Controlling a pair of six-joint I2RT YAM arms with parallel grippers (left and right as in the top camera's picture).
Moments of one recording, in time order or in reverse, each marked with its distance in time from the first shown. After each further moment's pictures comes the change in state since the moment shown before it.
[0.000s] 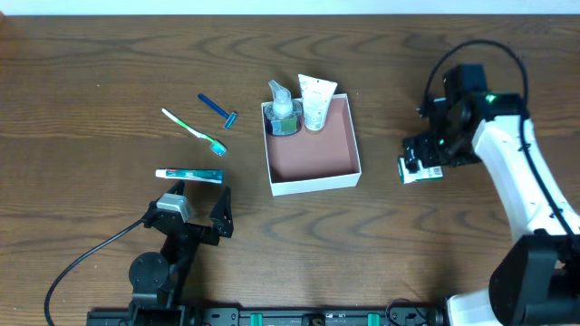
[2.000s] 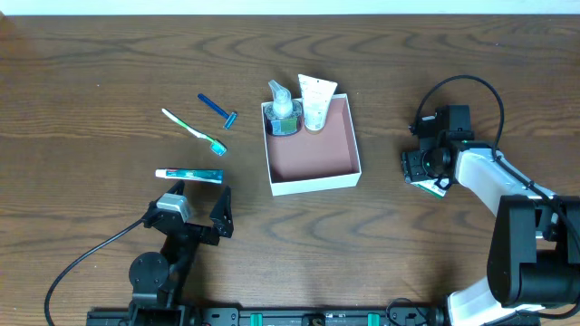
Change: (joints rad) left arm 0.000 0.000 0.000 0.000 0.000 0.000; right arm -0.045 0.092 -0.386 0.664 -0.029 -0.047
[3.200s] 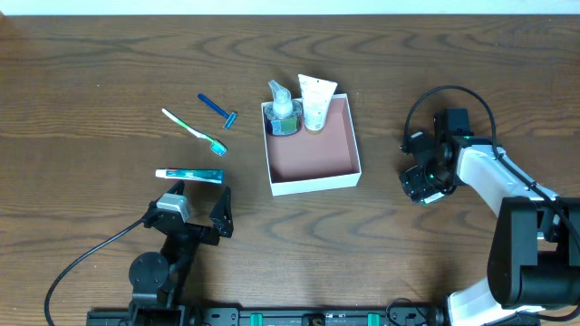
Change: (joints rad) left arm 0.000 0.000 0.000 0.000 0.000 0.000; right arm 0.000 -0.005 0.034 -0.247 0.018 -0.281
